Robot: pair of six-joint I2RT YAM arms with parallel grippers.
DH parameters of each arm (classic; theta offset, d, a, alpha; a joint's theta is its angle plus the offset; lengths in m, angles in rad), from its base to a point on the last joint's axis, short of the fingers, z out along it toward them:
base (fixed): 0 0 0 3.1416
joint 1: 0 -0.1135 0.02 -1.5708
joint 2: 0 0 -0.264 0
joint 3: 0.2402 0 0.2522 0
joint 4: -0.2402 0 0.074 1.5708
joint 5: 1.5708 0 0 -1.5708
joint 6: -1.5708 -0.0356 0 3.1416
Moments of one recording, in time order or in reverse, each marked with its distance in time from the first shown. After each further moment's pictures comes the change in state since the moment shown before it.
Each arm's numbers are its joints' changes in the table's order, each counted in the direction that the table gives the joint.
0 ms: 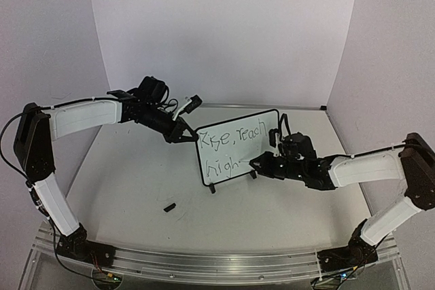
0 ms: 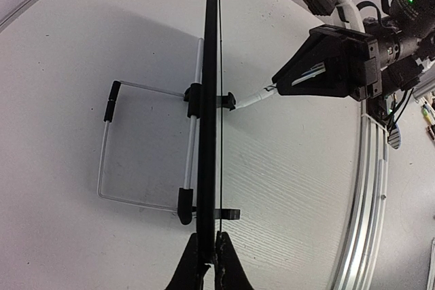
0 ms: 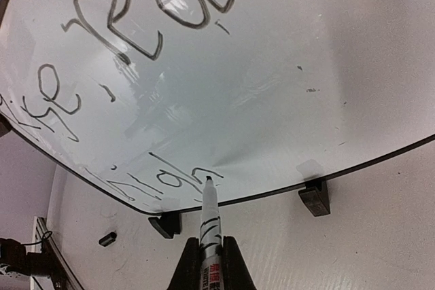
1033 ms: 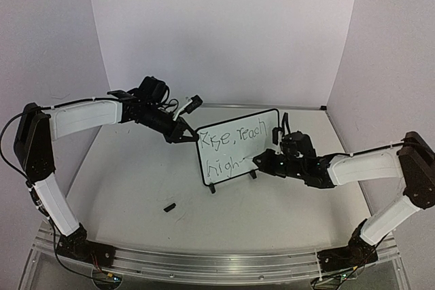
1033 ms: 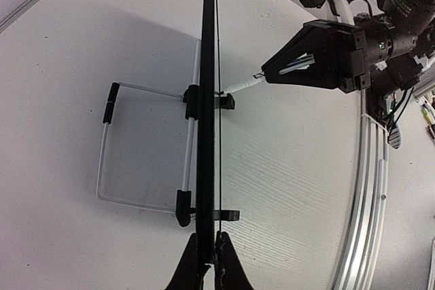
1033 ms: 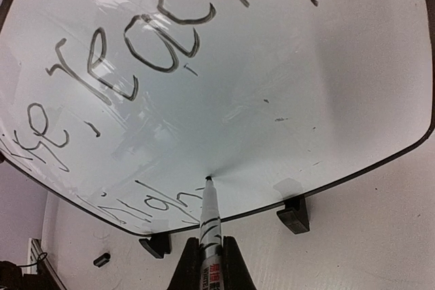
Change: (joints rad) left arm 0.004 0.000 0.000 0.005 -0.001 -0.001; right arm 0.016 -0.013 0.015 -0.008 0.070 -0.016
